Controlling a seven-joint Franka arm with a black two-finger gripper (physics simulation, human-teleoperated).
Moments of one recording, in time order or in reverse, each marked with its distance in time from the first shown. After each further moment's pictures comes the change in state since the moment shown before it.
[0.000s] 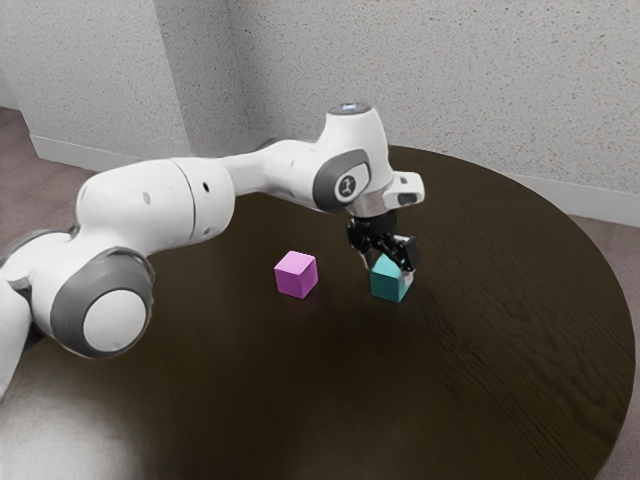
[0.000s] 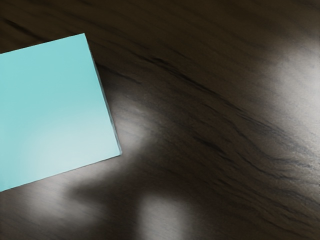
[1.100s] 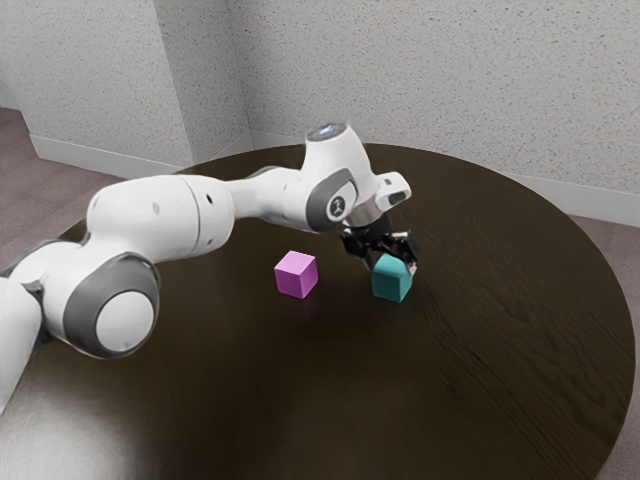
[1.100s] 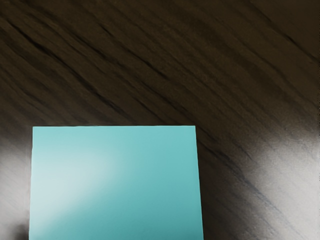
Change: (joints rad) arm 0.057 0.085 -0.016 -0.001 -0.059 0.259 -0.166
